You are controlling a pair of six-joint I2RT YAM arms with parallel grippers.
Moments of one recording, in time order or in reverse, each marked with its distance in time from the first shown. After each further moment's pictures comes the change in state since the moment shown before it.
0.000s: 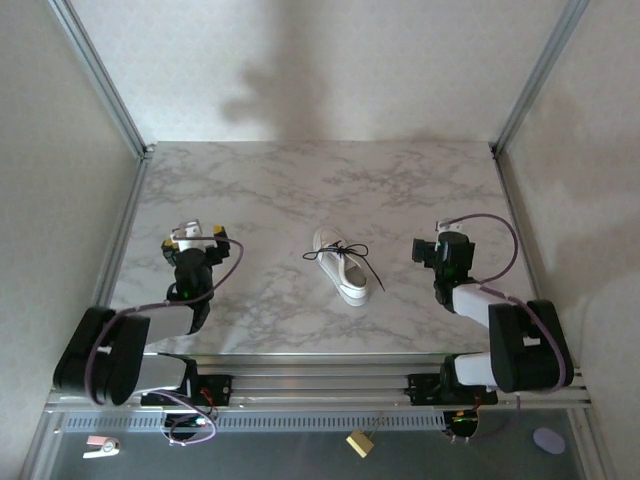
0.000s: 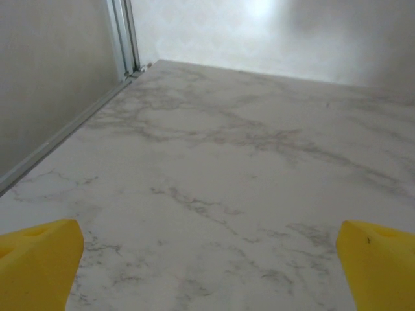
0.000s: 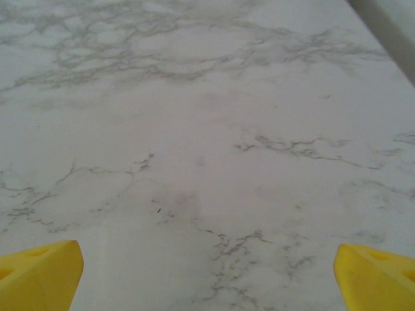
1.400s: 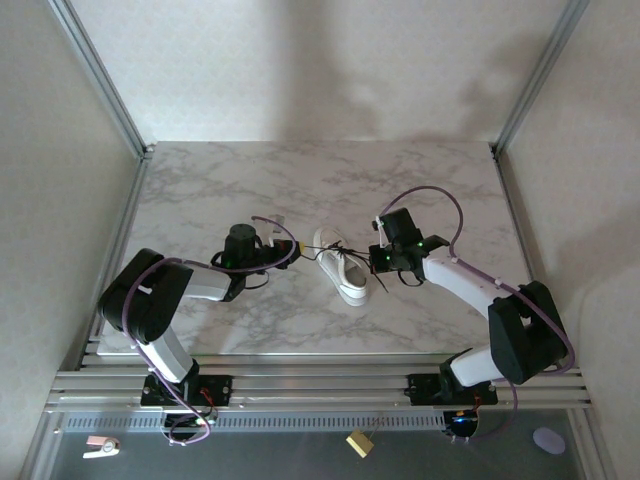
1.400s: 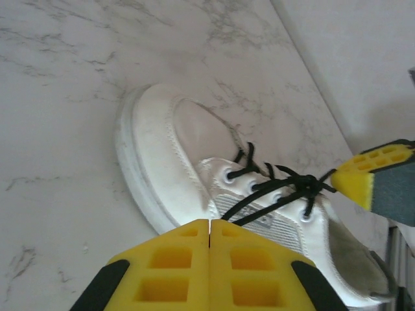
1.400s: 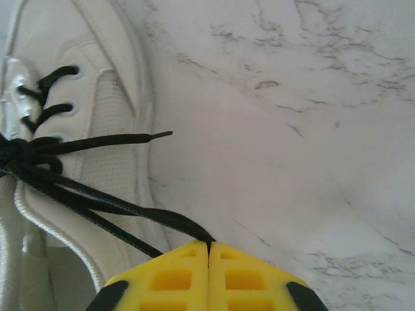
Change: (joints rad) left arm -0.246 0.354 0.334 -0.148 0.986 -0.479; right arm 0.388 0.055 0.462 -0.854 -0.282 0.222
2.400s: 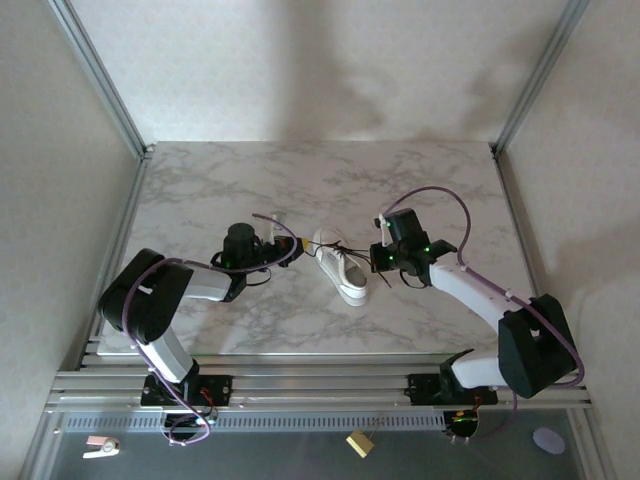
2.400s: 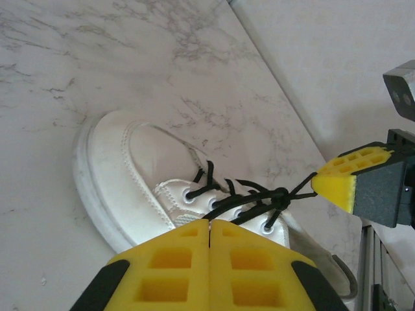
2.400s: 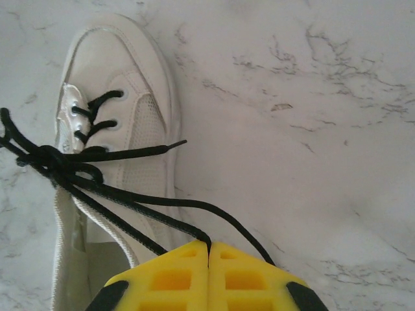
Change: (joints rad) left arm -0.008 0.000 0.000 0.074 0.015 -0.027; right arm -0.004 -0.072 -0.033 0.036 -0.012 0.013
